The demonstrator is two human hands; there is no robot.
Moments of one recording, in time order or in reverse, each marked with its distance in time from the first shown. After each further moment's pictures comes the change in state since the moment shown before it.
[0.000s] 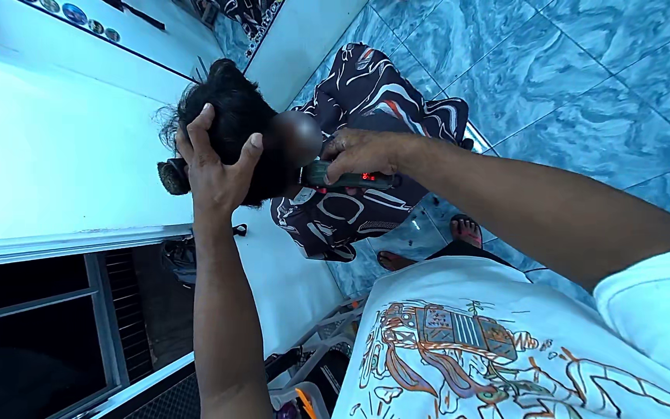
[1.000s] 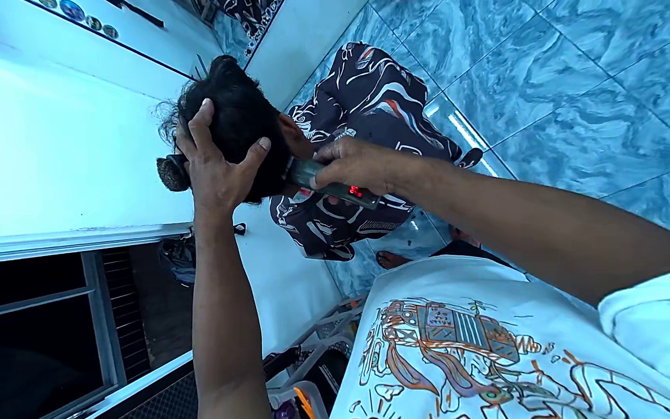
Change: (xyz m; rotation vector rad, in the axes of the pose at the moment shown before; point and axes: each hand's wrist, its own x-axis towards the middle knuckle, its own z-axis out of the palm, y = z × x) left_hand 0.003 -0.002 0.005 0.107 -0.004 -0.003; right_hand -0.017 -0.013 0.034 0.235 0.092 -0.043
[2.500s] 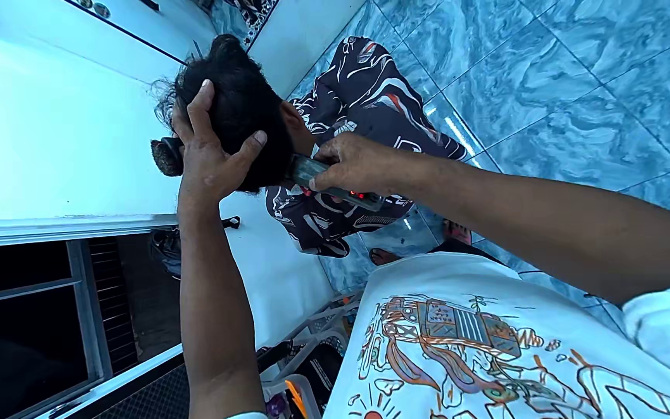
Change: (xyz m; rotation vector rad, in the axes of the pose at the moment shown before) left_hand 0.001 -0.008 -0.010 -0.061 -0.118 0.068; right_hand -0.015 -0.012 0.013 -0.229 0.048 -0.013
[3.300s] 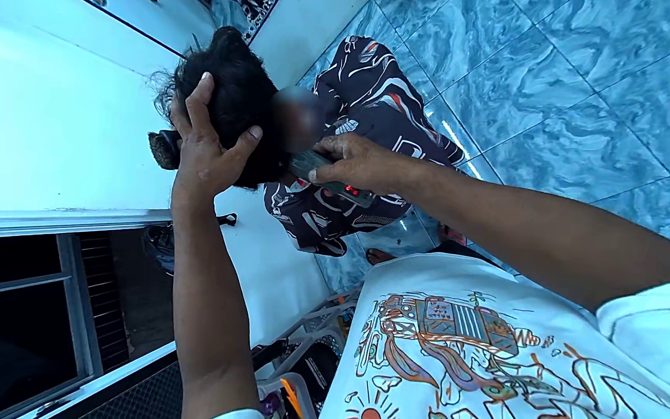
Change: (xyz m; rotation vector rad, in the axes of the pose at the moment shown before) left_hand 0.002 -0.008 -0.002 -0.038 -0.041 0.017; right_hand 0.011 0.026 0.002 0.133 -0.012 -0.080
